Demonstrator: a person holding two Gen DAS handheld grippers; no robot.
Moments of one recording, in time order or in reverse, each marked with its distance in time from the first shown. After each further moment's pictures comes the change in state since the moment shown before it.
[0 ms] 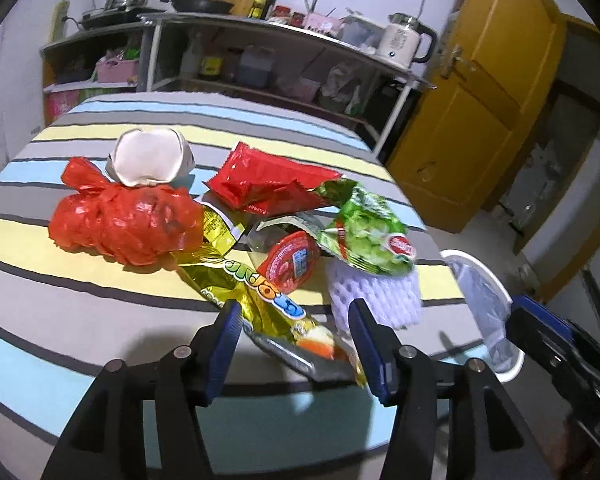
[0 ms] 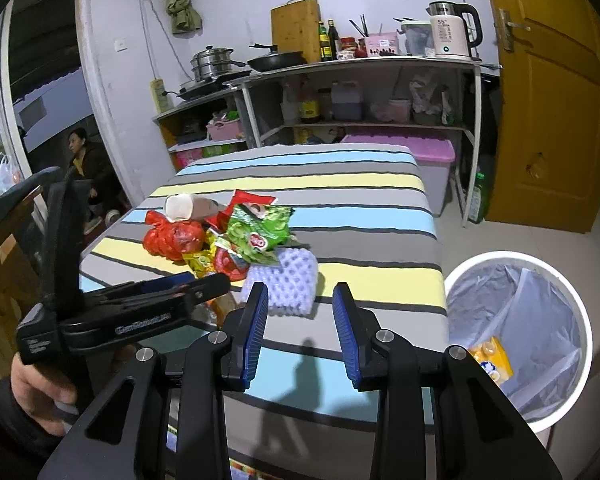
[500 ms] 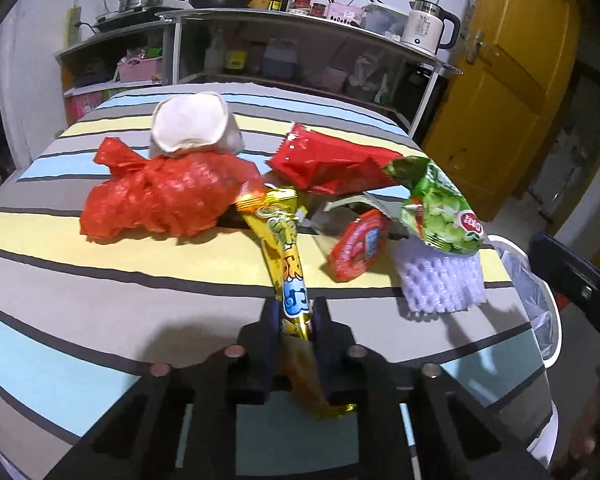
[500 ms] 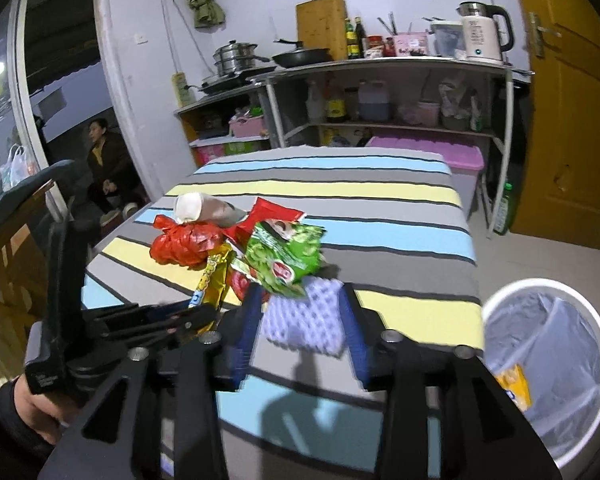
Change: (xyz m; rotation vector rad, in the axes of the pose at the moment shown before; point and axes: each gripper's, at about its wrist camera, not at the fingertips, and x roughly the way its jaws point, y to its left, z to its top) left arm -0.002 0.029 -0.009 0.021 0.019 0.106; right arm 0.040 0.012 0.022 -0.054 0.016 0.090
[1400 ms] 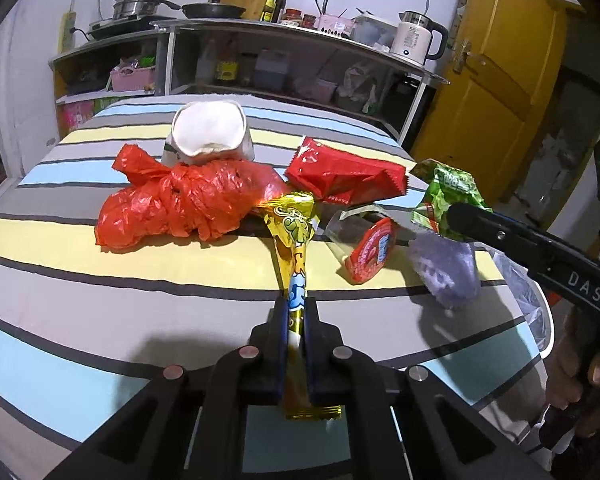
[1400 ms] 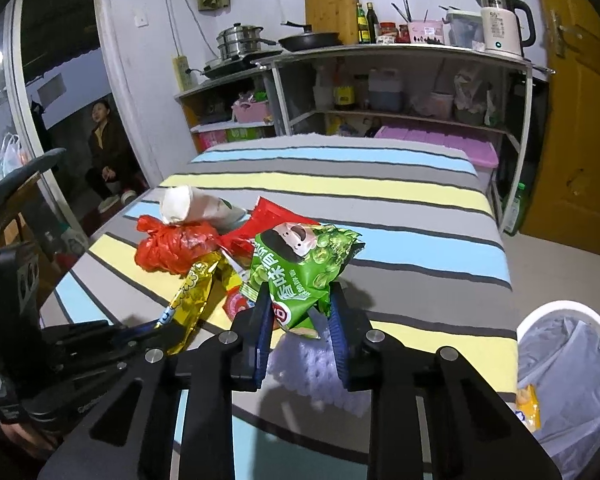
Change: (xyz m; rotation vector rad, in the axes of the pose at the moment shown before) left arm -0.009 0.021 0.000 0.022 -0.042 -0.056; right arm 0.039 0.007 0.017 -0.020 0.040 -0.005
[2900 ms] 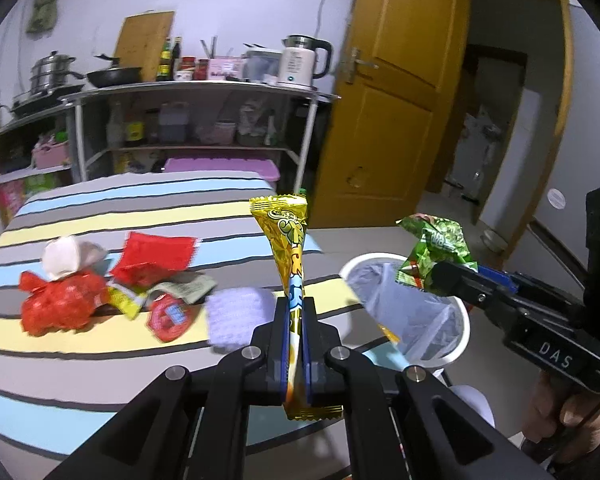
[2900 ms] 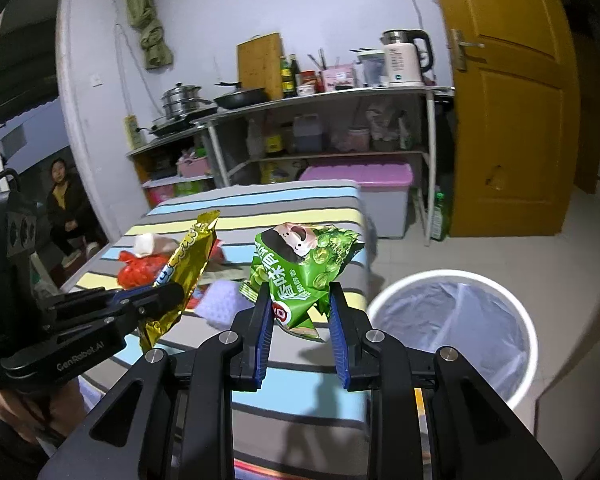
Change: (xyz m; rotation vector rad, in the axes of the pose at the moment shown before) left arm -0.050 -0.140 0.014 0.229 -0.105 -0.211; right arm -0.139 -0.050 -0.041 0.136 -0.167 -0.197
